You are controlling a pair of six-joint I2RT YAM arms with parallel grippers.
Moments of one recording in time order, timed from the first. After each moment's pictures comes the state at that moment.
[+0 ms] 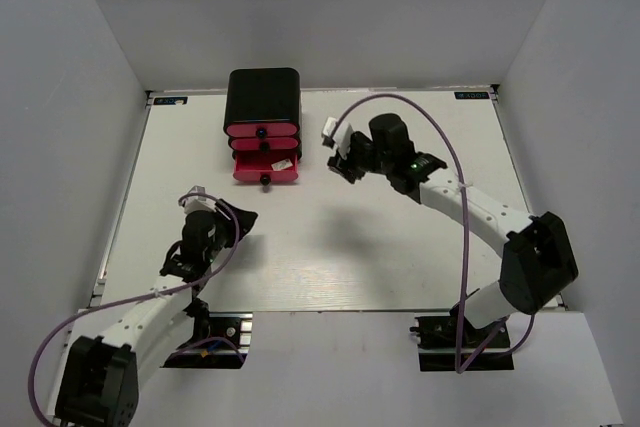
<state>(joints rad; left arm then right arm) -0.28 0.78 0.17 0.16 -0.01 -0.91 0.65 1.50 1.17 -0.12 -0.35 -0.56</state>
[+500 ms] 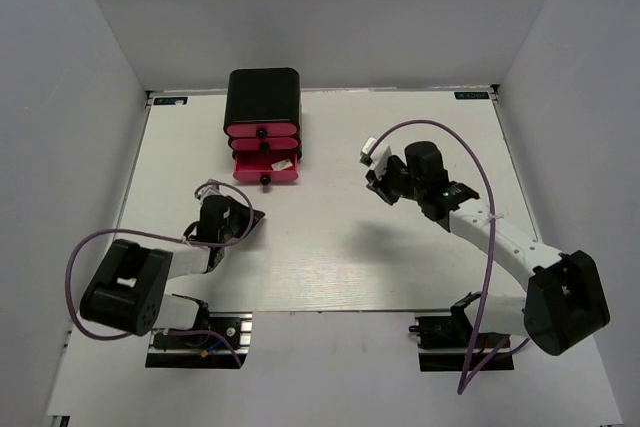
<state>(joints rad) -0.27 1.31 0.24 0.51 0.06 -1.01 0.52 1.26 0.83 -0.13 -0.34 -0.46</state>
